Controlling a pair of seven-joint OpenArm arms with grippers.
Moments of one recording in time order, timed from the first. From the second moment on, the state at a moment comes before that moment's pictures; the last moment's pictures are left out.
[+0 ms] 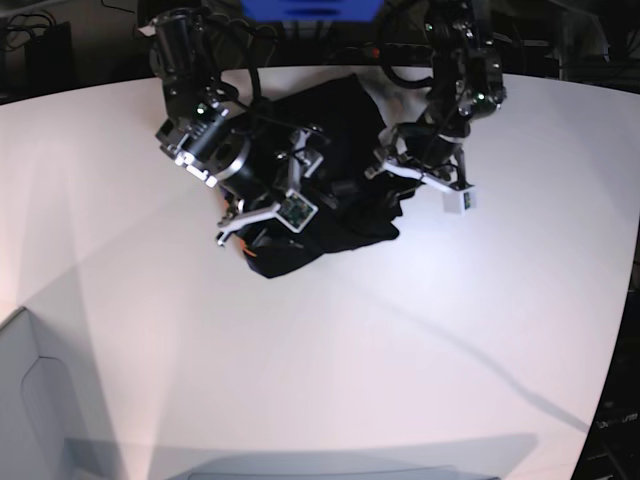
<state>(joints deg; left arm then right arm) 21.7 1.1 -7.7 110.6 -37.5 1.3 45.7 -11.5 -0.5 -13.5 115.9 -5.1 38.9 -42.1</state>
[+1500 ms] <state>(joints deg) 29.4 2.6 -13.7 115.7 -37.9 1.4 45.6 -12.1 0.2 -13.8 115.7 -5.1 38.9 -42.3</state>
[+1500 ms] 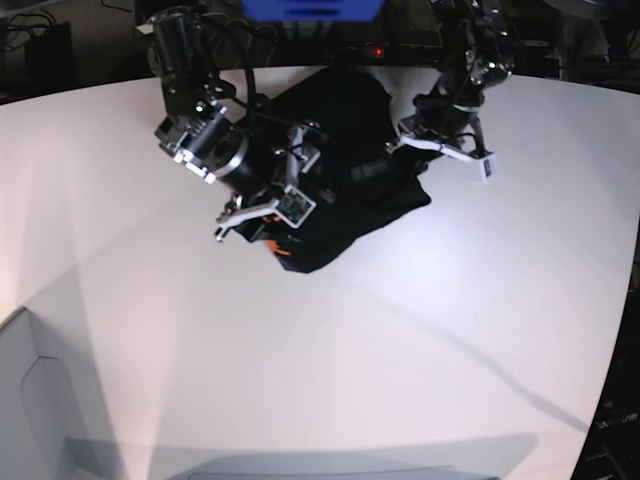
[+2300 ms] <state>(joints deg) 30.5 0.3 -13.1 108.2 -38.7 1.1 46.0 -11.8 0.1 -13.8 115.6 -5.1 38.9 -42.3</state>
